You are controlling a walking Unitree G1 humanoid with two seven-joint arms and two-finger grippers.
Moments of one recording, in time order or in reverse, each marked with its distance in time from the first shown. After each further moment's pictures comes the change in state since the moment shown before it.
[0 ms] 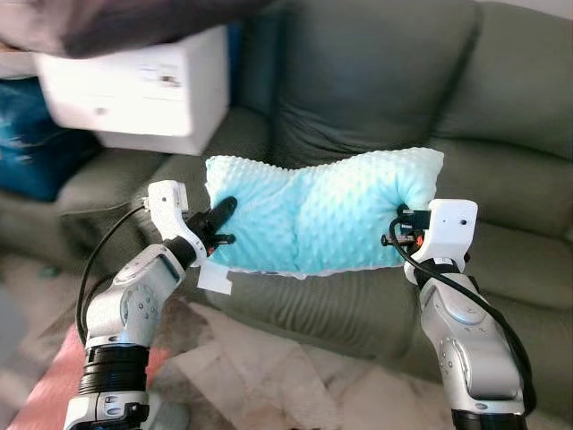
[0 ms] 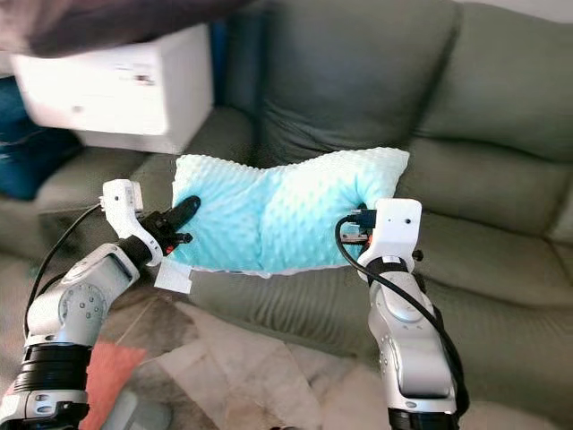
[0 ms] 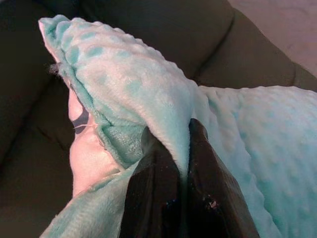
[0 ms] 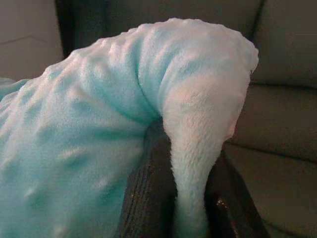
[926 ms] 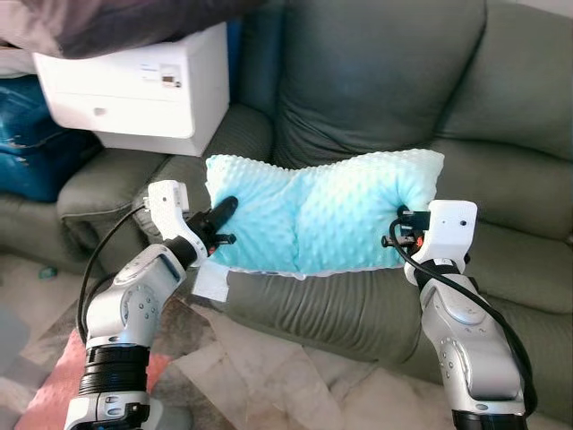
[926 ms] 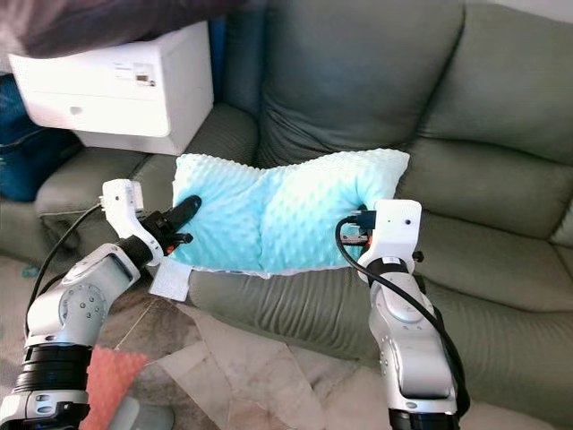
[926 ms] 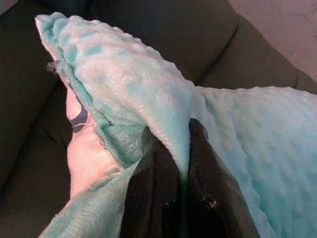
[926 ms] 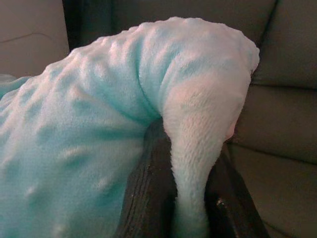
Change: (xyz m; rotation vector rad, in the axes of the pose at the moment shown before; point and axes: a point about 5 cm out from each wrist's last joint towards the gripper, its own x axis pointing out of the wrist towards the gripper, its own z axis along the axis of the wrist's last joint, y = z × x) left arm 0.000 -0.001 0.000 -0.001 -0.001 -0.013; right arm 0.000 0.000 -0.001 -0.003 0.008 0.000
